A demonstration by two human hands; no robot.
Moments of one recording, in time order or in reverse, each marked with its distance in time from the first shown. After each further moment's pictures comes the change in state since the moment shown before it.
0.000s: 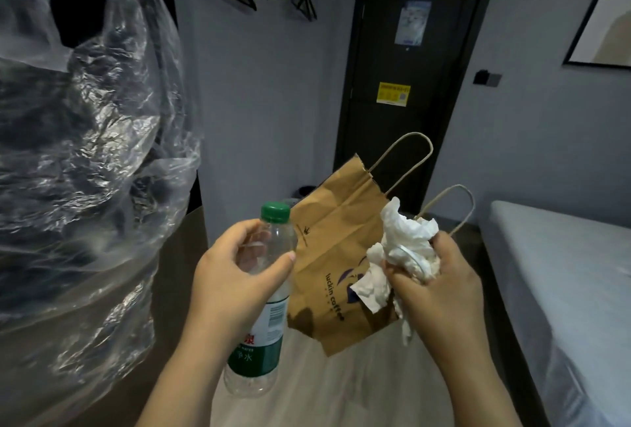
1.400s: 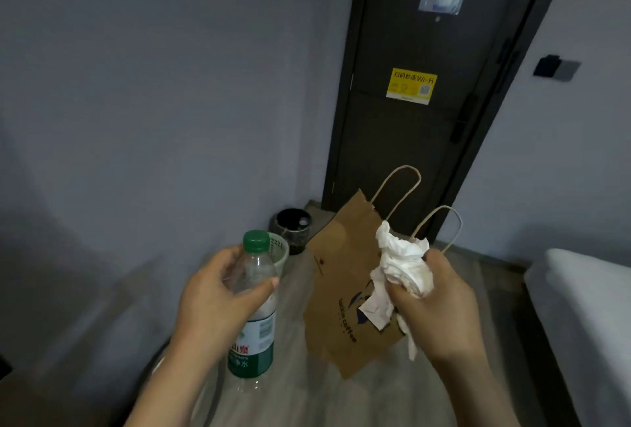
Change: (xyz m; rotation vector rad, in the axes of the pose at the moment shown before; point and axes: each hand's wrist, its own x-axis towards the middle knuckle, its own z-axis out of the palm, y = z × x) left_hand 0.604 -0.248 0.319 0.035 -0.045 -0.142; right_hand 0.600 0.306 0.268 -0.193 -0.072 0.115
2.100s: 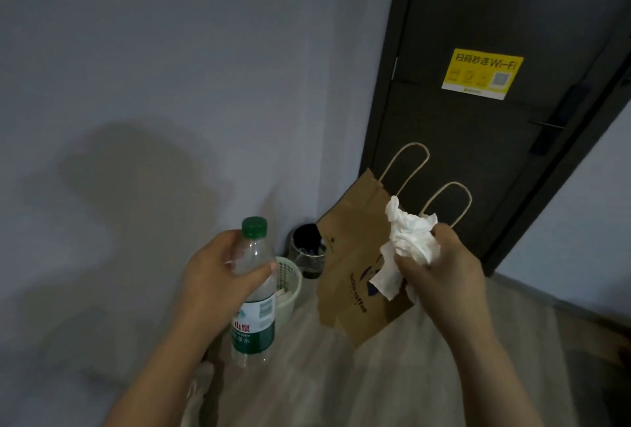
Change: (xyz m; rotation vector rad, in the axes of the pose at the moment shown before) left_hand 0.329 -0.050 0.149 0.192 0.088 -0.057; right_hand 0.371 0.096 0.152 -0.056 -0.124 -0.020
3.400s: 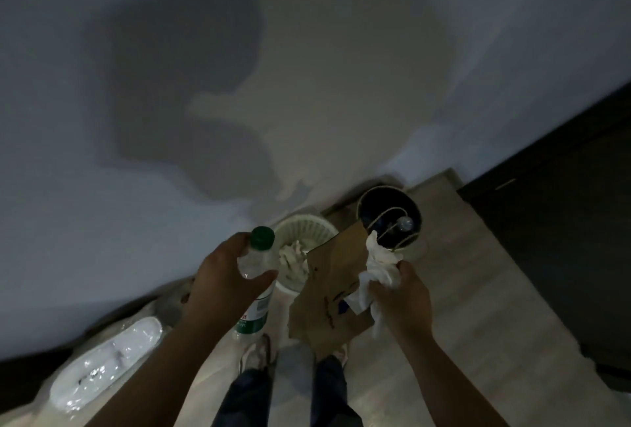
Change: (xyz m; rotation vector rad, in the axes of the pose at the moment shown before) left_hand 0.326 -0.280 0.166 0.254 0.093 -0.632; right_hand 0.332 0.142 0.474 -0.105 -0.812 0.244
